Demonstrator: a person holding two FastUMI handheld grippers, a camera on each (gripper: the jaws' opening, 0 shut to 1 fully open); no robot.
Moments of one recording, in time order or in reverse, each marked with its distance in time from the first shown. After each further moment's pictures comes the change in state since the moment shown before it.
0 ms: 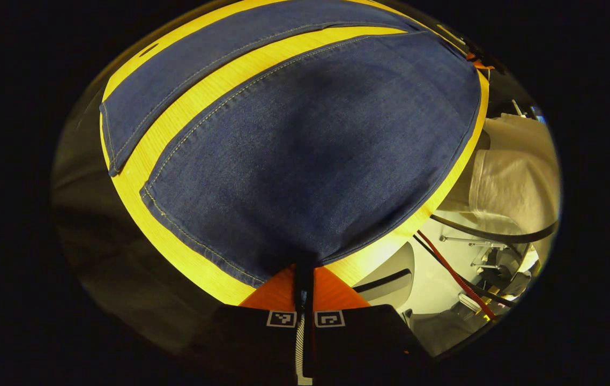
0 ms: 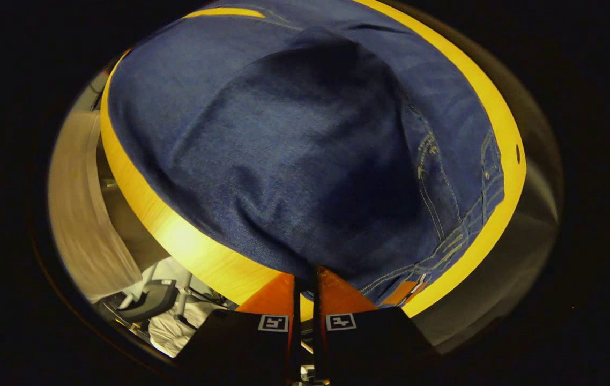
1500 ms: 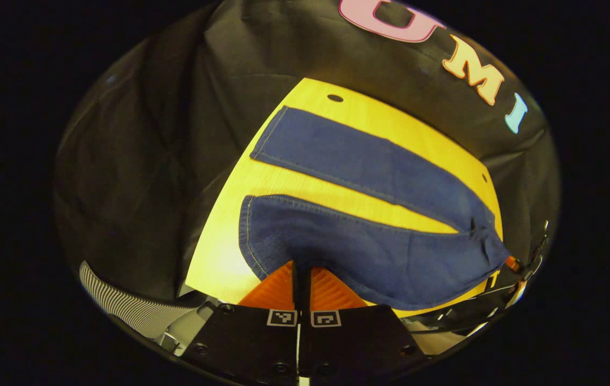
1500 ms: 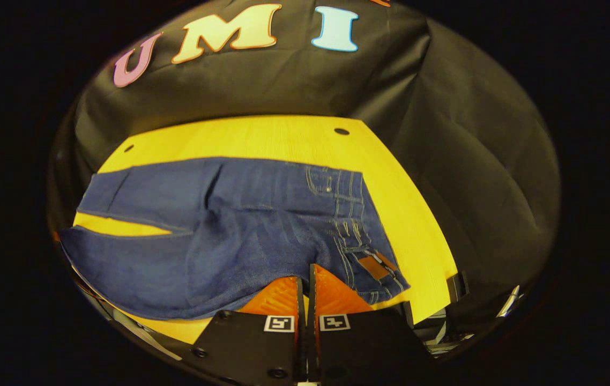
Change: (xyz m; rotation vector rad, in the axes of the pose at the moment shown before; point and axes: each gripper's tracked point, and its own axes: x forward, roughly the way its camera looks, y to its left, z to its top) left arm -0.112 0.019 0.084 -0.969 -0.704 0.092; right arm -0.130 -0.061 0.031 1.014 -0.687 -0.263
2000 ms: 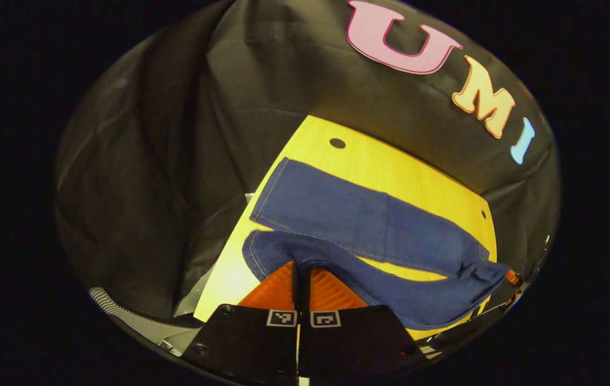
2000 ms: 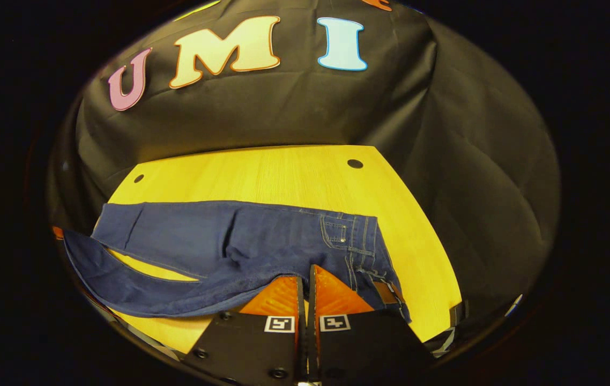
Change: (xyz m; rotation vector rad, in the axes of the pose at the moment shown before) left arm -0.006 -0.009 0.105 -0.027 -0.141 0.069; right arm 0.022 0.022 0.087 0.026 -0.054 0.087
